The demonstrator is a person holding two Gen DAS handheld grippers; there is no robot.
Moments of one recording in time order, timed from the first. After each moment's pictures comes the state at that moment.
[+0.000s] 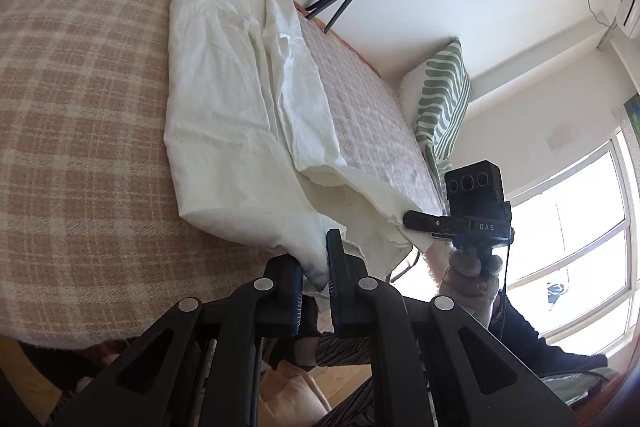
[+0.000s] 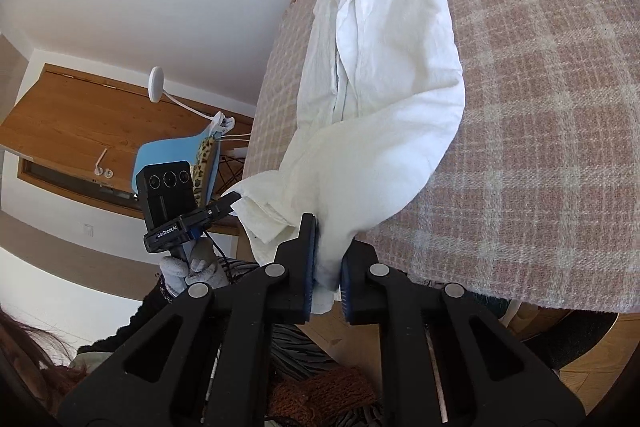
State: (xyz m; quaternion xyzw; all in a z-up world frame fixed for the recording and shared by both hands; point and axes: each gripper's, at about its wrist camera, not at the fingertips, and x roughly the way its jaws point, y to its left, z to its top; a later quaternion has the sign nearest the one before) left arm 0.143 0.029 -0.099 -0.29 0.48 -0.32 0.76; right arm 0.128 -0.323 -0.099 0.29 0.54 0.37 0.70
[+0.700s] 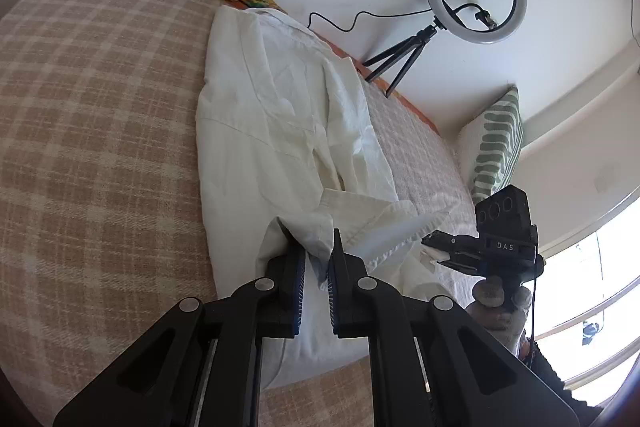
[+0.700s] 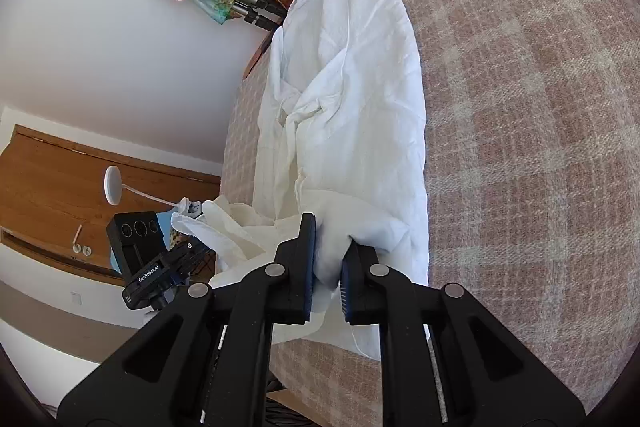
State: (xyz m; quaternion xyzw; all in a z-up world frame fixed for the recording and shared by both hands) left arm 0.282 0.036 -0.117 -0.27 0.47 -0.23 0.81; right arm 0.277 -0.318 -0.127 0.34 0.54 0.29 0.71
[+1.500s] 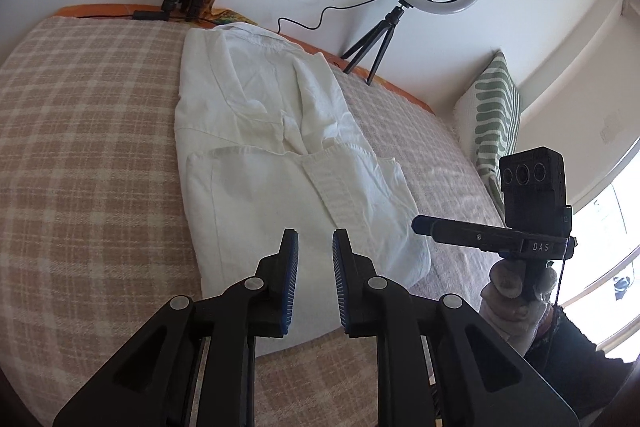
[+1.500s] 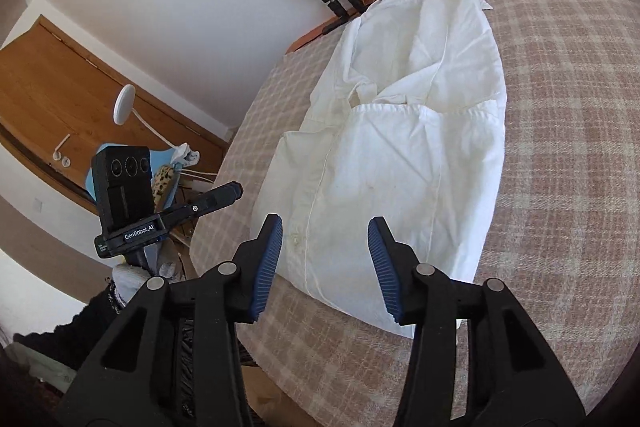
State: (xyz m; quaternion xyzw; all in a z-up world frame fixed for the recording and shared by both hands) left arm 0.249 0.009 -0.095 -0.19 0.45 -0.26 0.84; right arm 0.242 -0.256 -0.085 0.16 0.50 0.36 0.77
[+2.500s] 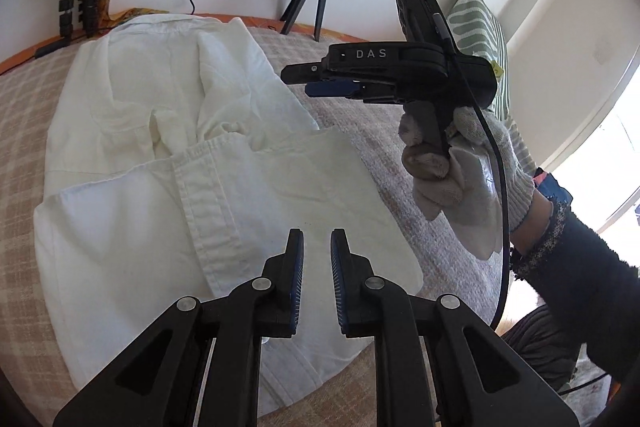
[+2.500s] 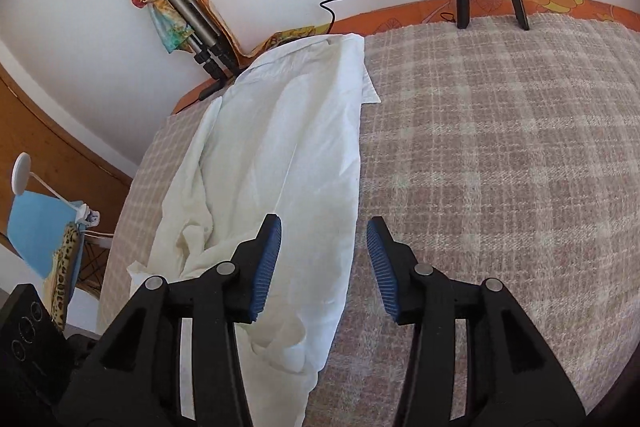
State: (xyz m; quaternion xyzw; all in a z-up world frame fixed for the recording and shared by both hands) left arm 0.283 -0.098 -0.111 -0.08 0.46 -0.31 0.83; right arm 0.410 -0.306 -0.102 0.13 0.49 0.23 0.83
